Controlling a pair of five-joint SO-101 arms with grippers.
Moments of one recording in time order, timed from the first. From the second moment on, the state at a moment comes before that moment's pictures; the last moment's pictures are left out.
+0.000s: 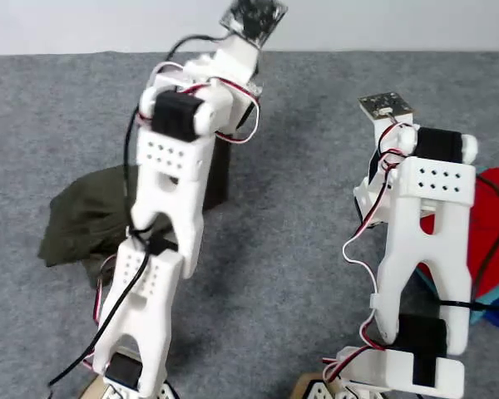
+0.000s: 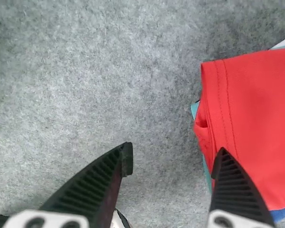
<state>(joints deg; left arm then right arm) 18.1 43.8 -93.2 99.4 -8.0 5.5 -6.0 -1.7 100.5 20.9</state>
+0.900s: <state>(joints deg) -9.4 -28.7 -33.7 99.4 -23.0 -13.0 -6.0 -1.7 98.5 21.3</state>
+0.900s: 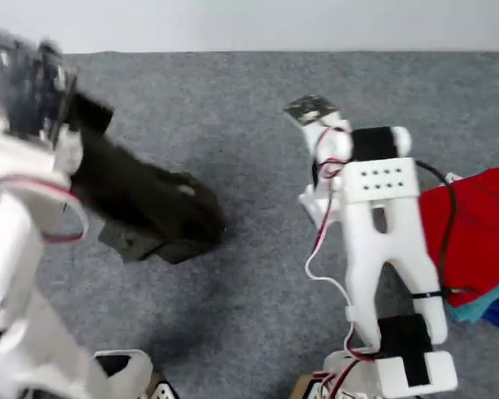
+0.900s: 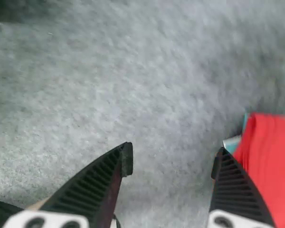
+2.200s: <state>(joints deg) -41.8 -45.3 31.2 87.3 -35.2 -52.0 21.4 -1.7 75.3 21.3</state>
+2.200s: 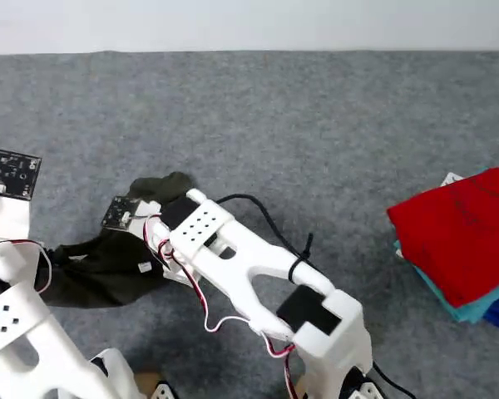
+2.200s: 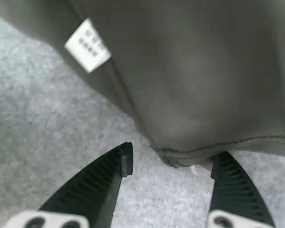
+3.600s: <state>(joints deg) -19.5 -45.3 2.2 71.5 -9.9 -25.1 8.0 -65.6 100.7 21.4</state>
